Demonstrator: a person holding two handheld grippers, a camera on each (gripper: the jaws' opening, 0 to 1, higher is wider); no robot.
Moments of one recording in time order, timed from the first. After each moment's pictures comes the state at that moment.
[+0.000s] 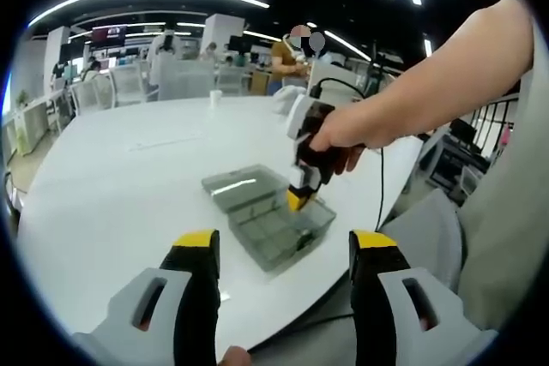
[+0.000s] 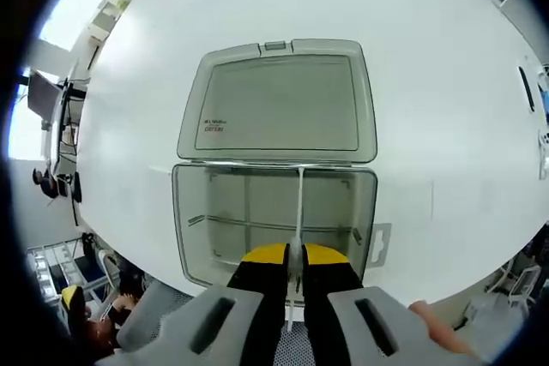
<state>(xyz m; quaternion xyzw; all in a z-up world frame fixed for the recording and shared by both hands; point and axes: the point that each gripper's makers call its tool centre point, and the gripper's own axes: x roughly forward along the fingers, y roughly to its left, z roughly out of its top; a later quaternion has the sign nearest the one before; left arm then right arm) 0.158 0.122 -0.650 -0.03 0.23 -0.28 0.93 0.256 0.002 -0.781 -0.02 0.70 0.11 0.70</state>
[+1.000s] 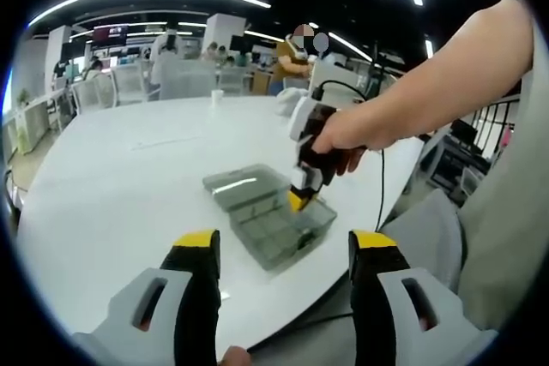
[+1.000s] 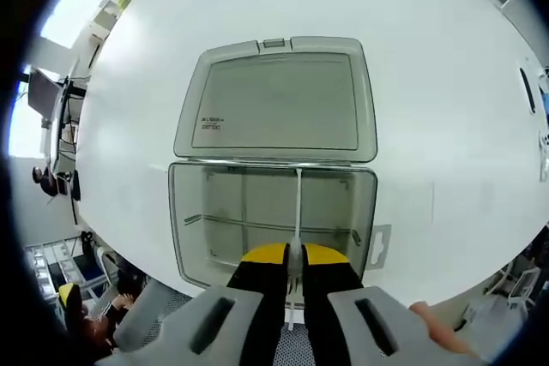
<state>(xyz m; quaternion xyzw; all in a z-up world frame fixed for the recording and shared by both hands) 0.157 0.124 -0.649 -0.04 0.23 -0.28 0.93 0.254 0.002 -0.783 -0.03 0.70 0.12 0.70</state>
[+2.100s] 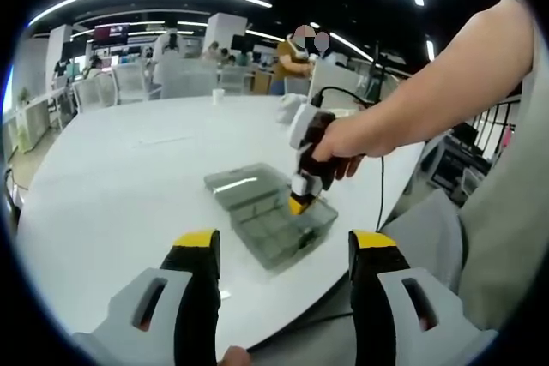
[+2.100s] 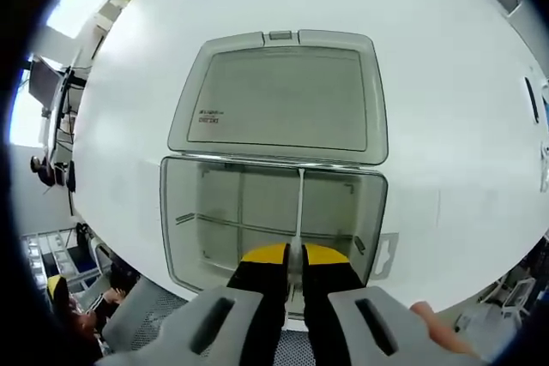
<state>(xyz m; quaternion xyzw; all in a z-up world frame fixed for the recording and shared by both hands) 0.159 0.125 -0.652 -0.04 0.23 -0.28 0.93 0.256 0.001 -0.796 -0.04 0.69 0.13 0.71</state>
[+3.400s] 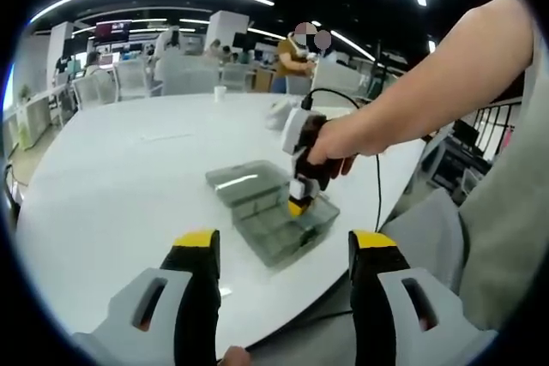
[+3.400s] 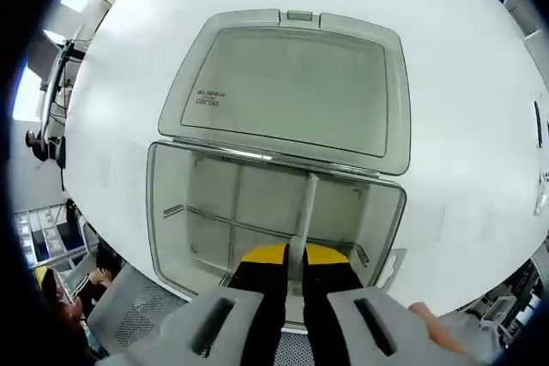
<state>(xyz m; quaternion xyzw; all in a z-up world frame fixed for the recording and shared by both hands) 0.158 0.128 -0.657 -0.04 0.24 -0.28 0.93 0.256 0.003 -0.811 -0.10 0.71 0.15 0.68</state>
